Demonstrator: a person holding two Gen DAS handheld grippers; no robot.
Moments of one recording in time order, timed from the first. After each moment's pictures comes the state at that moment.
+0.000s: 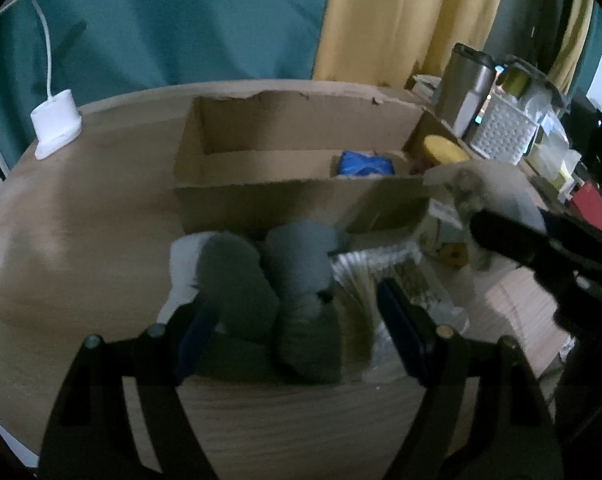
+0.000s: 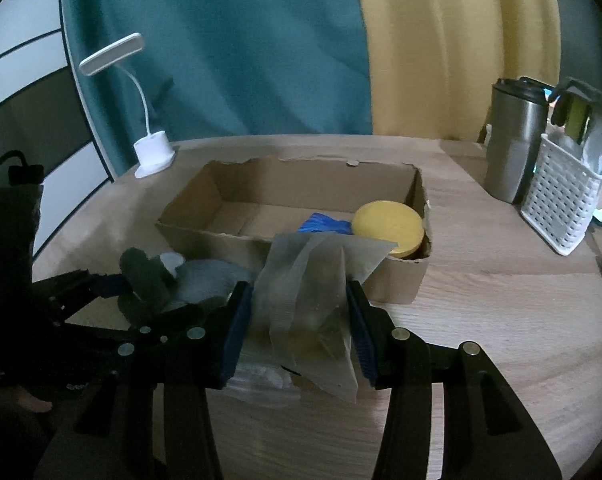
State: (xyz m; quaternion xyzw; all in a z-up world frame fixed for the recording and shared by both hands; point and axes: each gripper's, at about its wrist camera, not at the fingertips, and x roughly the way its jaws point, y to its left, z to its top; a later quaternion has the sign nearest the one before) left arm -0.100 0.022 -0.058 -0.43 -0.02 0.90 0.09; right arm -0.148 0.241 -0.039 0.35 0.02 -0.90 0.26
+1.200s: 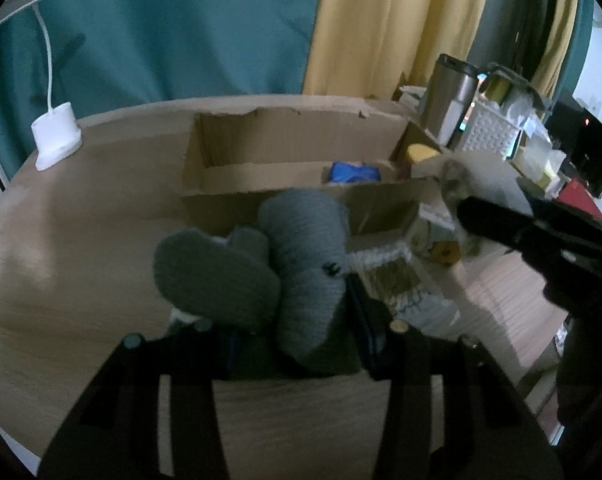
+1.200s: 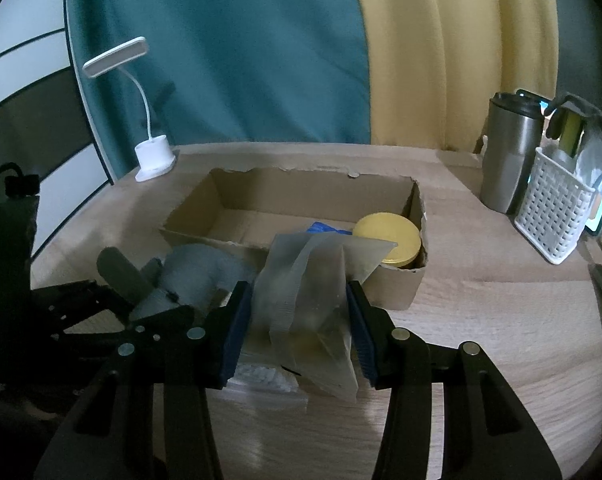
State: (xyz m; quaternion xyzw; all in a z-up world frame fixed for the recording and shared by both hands) left arm -0.079 0.014 -0.043 -0.40 -0.02 0.91 0.11; right arm -0.139 0.236 -0.028 0.34 0.03 -0.90 0.26
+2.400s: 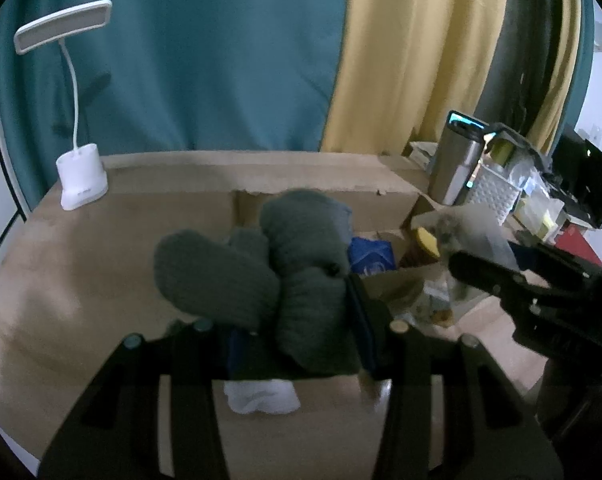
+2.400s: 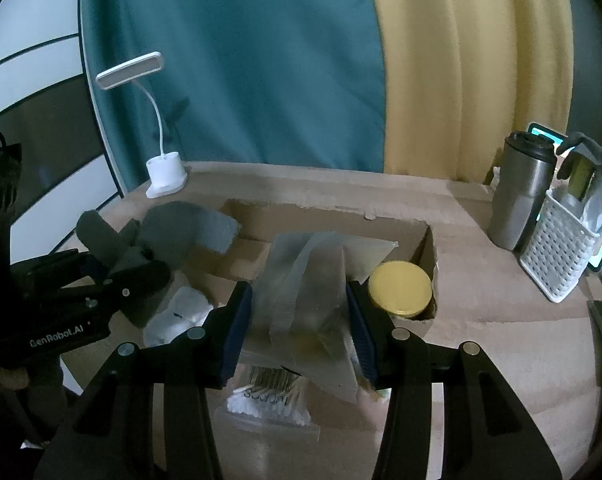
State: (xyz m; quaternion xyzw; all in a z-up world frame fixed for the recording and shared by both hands) left arm -0.090 -0.016 0.009 -0.34 -0.04 0.94 0.09; right arm -0.148 0.221 0.000 0.31 0.04 -0.91 0.28
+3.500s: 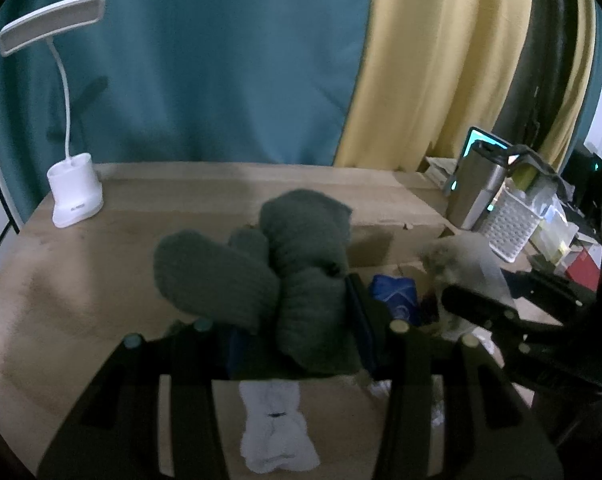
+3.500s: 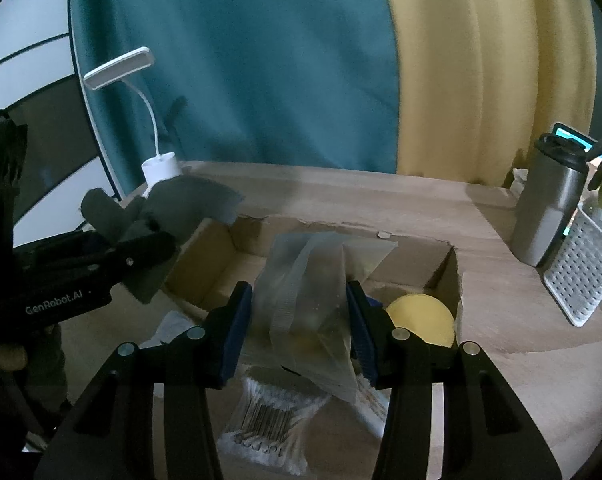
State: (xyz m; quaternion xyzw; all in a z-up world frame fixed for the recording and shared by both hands) left arm -0.143 -0.027 0.009 -0.34 -0.05 0.94 0.09; right arm -0.194 0.197 -0.008 0.32 0.03 -0.90 0.29
